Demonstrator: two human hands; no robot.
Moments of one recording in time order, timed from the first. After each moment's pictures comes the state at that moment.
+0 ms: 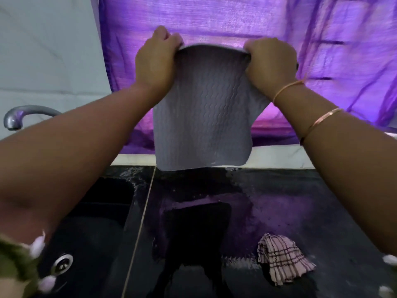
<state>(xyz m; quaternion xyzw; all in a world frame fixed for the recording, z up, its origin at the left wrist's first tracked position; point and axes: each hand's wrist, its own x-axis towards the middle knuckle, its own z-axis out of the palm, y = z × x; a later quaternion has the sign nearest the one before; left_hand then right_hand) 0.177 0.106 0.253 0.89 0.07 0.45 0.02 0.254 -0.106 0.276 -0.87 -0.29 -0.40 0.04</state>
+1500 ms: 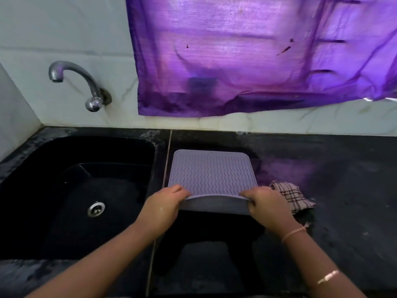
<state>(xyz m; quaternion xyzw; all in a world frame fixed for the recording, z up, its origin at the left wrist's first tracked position) -0.083 0.056 -0.019 0.98 -0.02 0.13 0.16 0.035 -0.193 -0.011 -0.95 -0.31 -0.02 0.06</state>
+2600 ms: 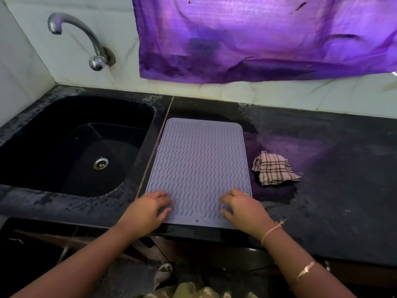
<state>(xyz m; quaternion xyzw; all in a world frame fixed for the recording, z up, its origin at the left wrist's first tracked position) -0.159 -0.013 -0.081 0.98 0.09 -0.04 0.16 -0.008 -0.249 -0.067 -0.89 -0.42 0.17 0.06</state>
